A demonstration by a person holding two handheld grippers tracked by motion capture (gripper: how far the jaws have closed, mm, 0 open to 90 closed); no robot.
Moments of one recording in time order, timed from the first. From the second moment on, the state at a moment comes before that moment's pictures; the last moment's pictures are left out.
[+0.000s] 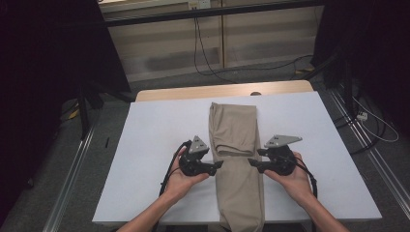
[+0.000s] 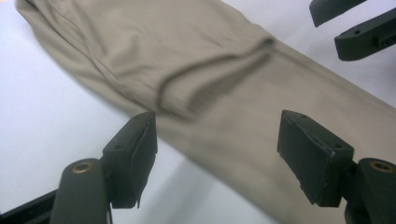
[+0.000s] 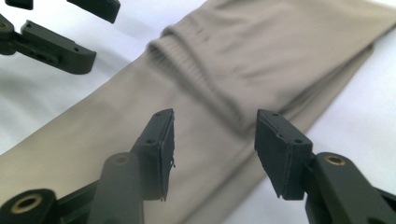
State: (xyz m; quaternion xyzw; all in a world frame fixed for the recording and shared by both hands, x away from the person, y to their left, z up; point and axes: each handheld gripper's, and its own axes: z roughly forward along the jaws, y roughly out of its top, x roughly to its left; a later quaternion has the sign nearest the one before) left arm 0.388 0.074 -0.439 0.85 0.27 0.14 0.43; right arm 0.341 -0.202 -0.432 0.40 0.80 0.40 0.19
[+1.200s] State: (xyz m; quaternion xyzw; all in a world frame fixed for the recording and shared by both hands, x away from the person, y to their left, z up) left arm 0.460 0.043 -0.461 0.84 0.30 0.12 0.43; right arm 0.400 -0.189 -0.463 0.37 0.82 0.38 0.21
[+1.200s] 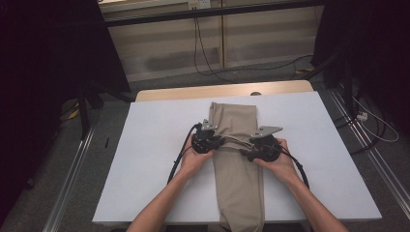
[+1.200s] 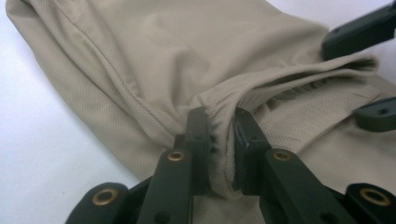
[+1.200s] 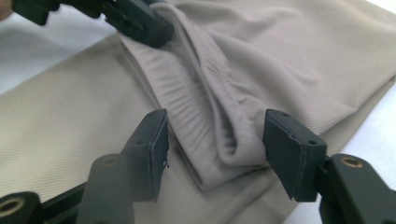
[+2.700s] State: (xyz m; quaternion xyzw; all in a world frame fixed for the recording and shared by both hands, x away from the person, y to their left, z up) left arm 0.358 0.071 -0.422 0.85 0.23 0.06 0.47; right arm 0.320 -0.212 -0.418 0.35 0.81 0.45 0.15
